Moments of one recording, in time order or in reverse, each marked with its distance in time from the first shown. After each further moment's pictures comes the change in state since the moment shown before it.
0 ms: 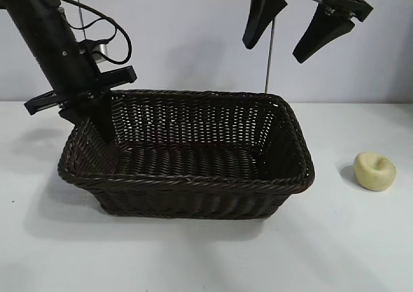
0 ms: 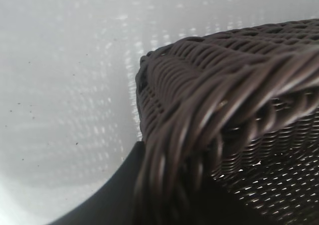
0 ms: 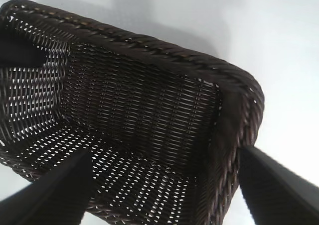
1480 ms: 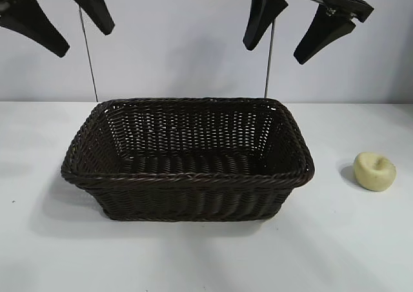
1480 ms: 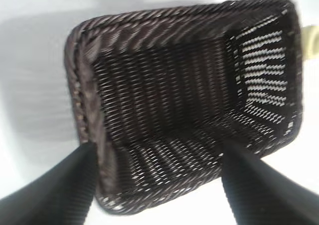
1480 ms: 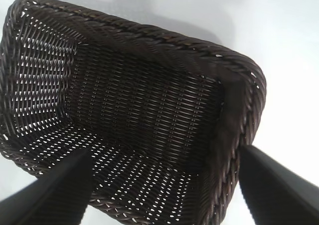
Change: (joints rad) left arm -0.002 -0.454 0.246 -0.119 -0.112 0.001; right arm 0.000 0.000 0.000 0.000 0.011 0.000
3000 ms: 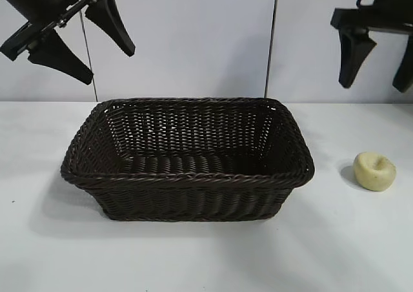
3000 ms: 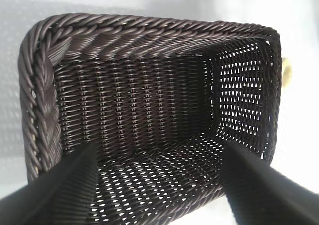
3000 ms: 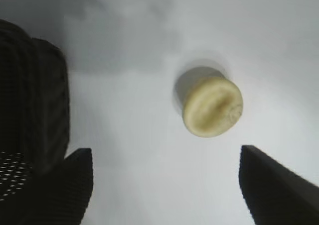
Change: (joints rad) left arm 0.000 0.055 0.035 -0.100 -0.083 0.000; right arm -0.220 0.103 0.058 -0.250 0.111 0.061
